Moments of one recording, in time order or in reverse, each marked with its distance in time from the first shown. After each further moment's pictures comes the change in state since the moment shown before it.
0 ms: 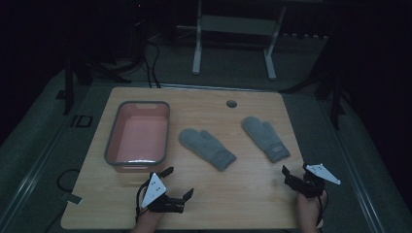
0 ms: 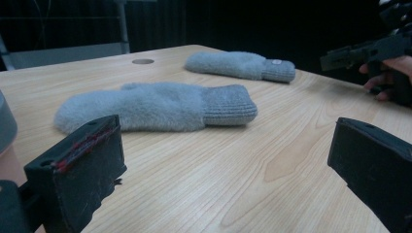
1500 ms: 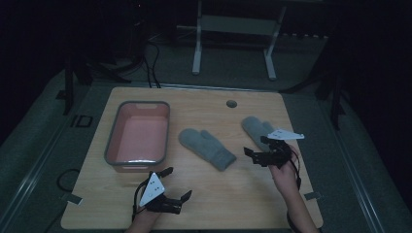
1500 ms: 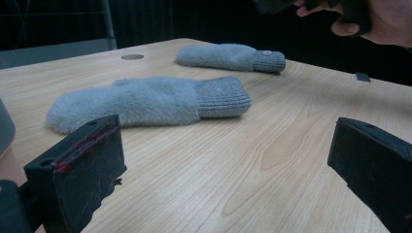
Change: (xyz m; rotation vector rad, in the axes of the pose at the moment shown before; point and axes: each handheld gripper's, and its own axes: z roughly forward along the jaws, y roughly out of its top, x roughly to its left) left arm 0.006 -0.001 -0.003 0.025 -0.040 0.039; right arm 0.099 0.109 0.041 0.131 0.438 -0.209
